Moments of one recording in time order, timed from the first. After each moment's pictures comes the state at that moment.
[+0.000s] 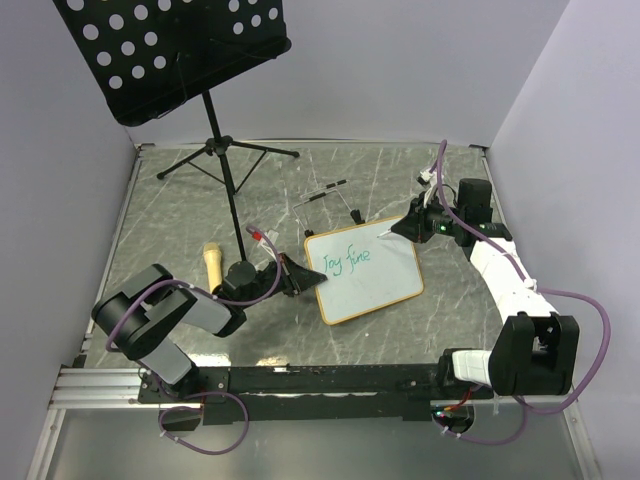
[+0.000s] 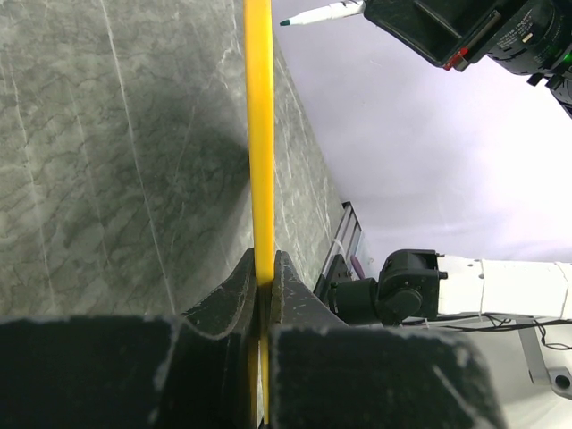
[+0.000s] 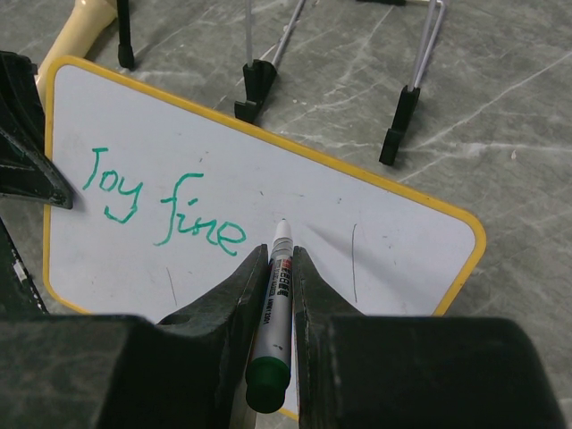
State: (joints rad) left arm -0.73 1.58 0.31 1.25 0.32 -1.04; right arm -0.02 1.27 0.93 -0.33 -0.86 -0.25
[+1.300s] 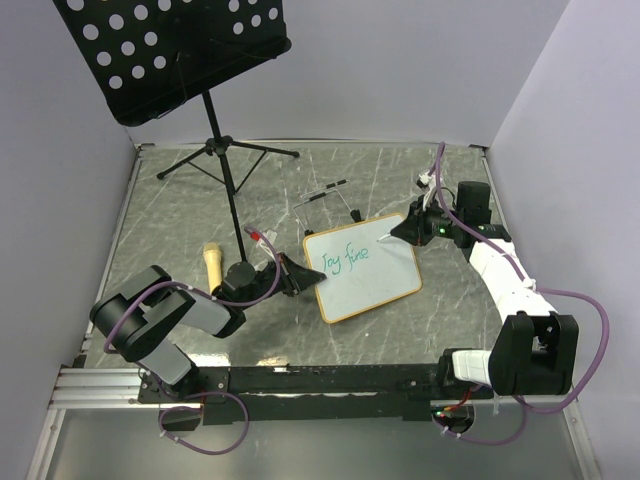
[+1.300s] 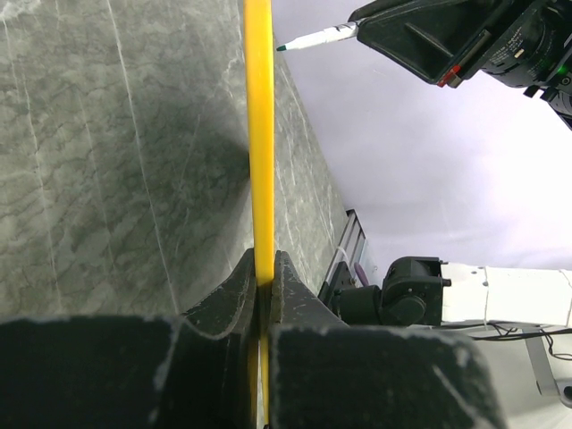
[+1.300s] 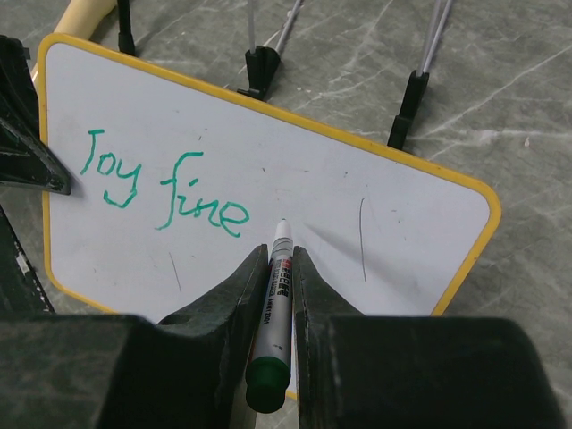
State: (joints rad) left arm -0.73 1.57 0.30 1.24 0.29 -1.04; right arm -0.02 1.27 0.91 -0.34 -0.86 -0.26
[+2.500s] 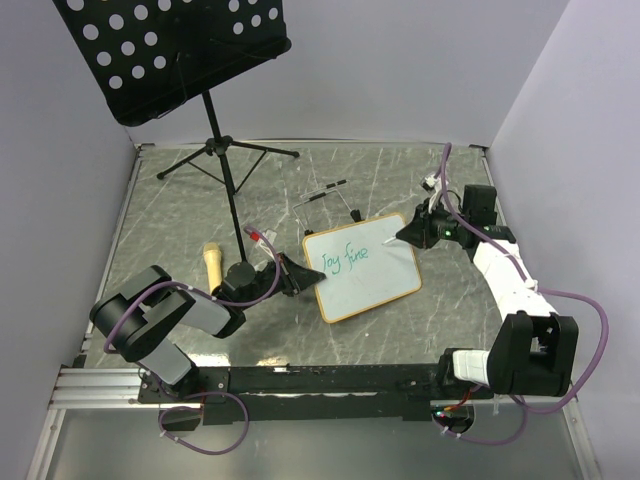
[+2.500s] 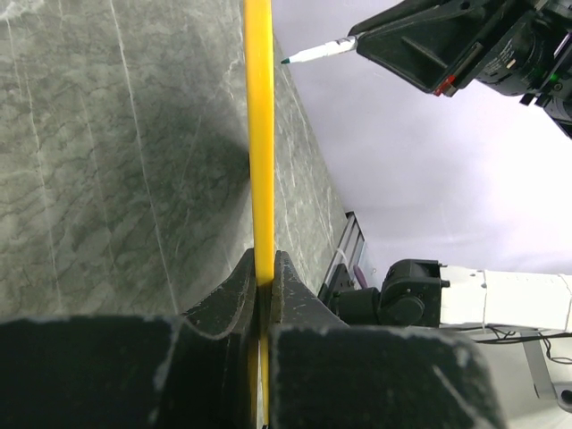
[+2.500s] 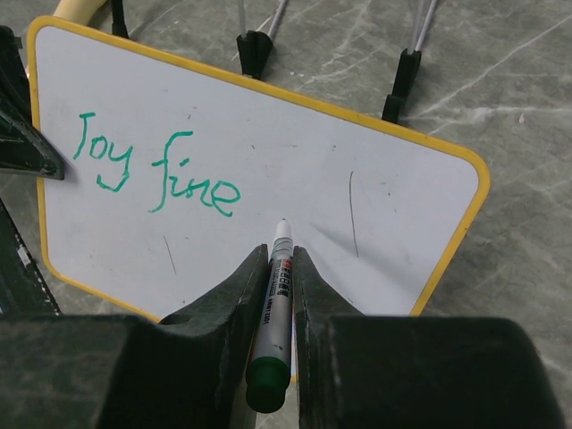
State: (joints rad) left arm -0.73 1.57 0.30 1.24 0.28 -1.04; right arm -0.07 1.26 0.91 -0.39 -0.88 -0.30
